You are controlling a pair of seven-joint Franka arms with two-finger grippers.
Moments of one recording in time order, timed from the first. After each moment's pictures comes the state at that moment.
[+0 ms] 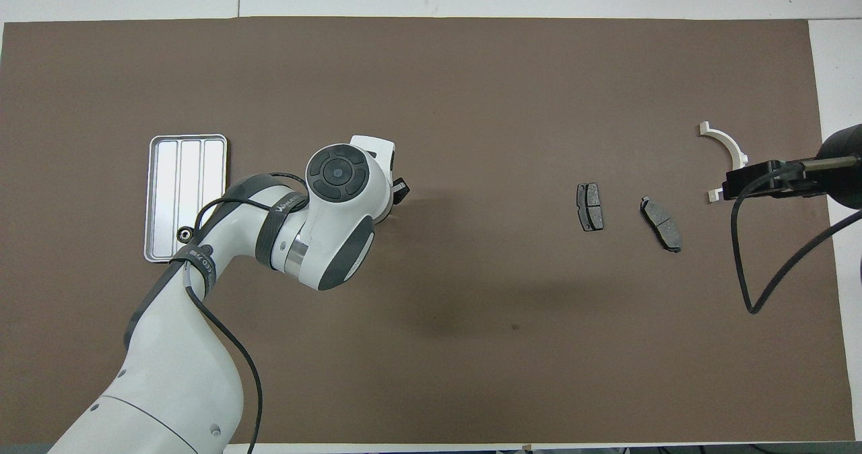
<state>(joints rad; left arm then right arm) -0.57 0.40 -0.02 -1.88 -0.02 2.30 -1.08 -0.03 -0.10 0.05 -1.70 0.02 1.61 0.02</state>
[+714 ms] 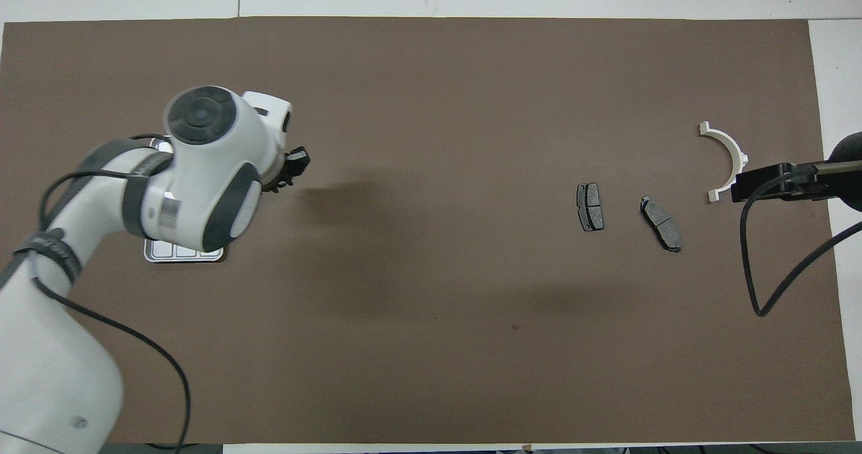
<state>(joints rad) -0.30 0.27 0.05 -1.87 0.06 2.13 -0.67 -0.06 -0.10 0.06 -1.70 0.02 1.61 0.02</state>
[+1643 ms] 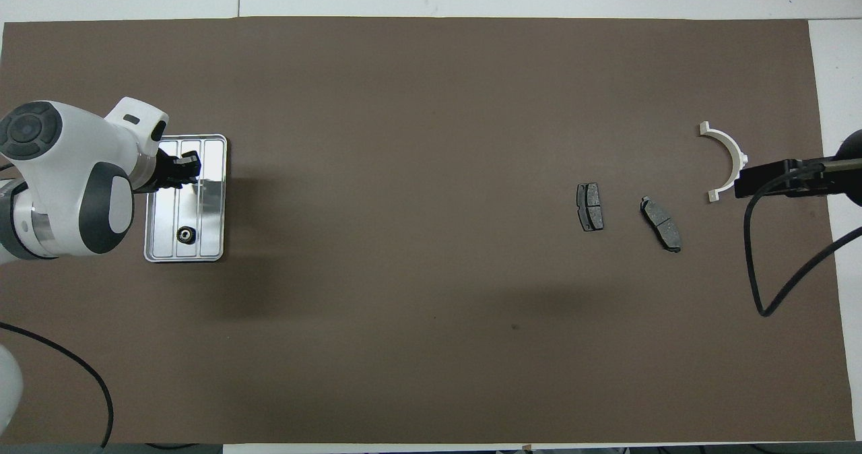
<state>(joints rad) -0.07 0.29 0.05 -2.00 0.01 2.34 -0.34 -0.05 -0.11 0.06 -1.68 0.02 1.61 0.02</state>
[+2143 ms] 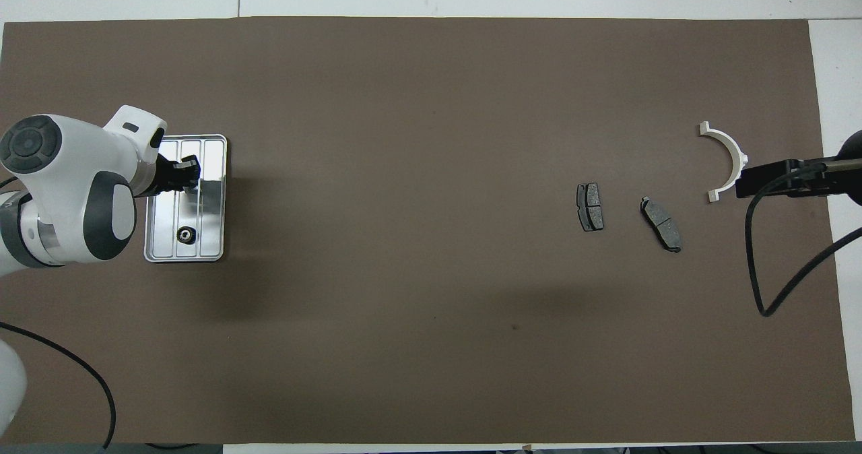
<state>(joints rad) -0.05 0.29 0.05 -2.04 0.00 2.40 -0.31 -0.05 -0.11 0.06 -1.68 0.02 1.61 0.02</state>
